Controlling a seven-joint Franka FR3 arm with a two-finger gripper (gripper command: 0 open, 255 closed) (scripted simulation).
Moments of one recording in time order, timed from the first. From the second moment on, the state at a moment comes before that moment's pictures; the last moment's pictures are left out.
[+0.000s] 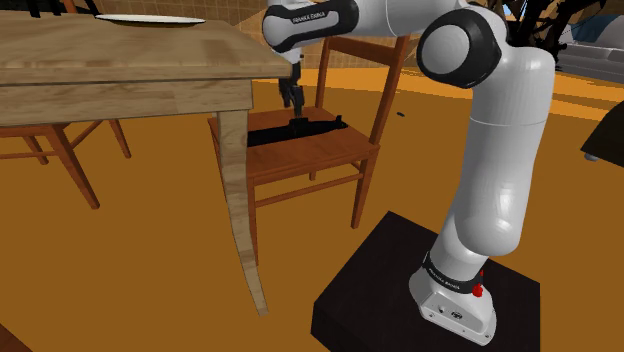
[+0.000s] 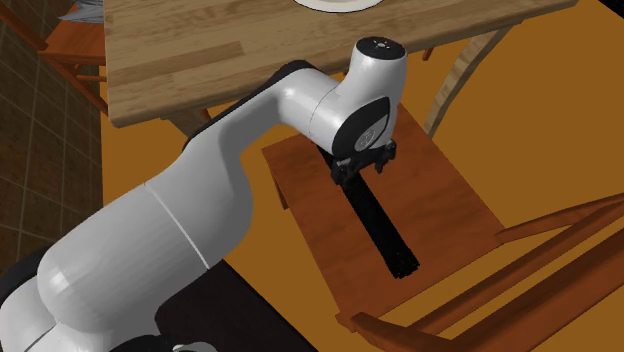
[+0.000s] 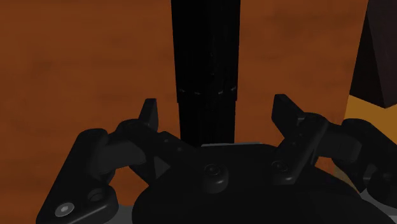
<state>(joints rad) 0.13 0.23 -0.22 -1.55 -0.07 1.75 -1.22</state>
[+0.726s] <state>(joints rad) 0.13 0.24 -0.22 -1.61 -0.07 1.82 -1.22</state>
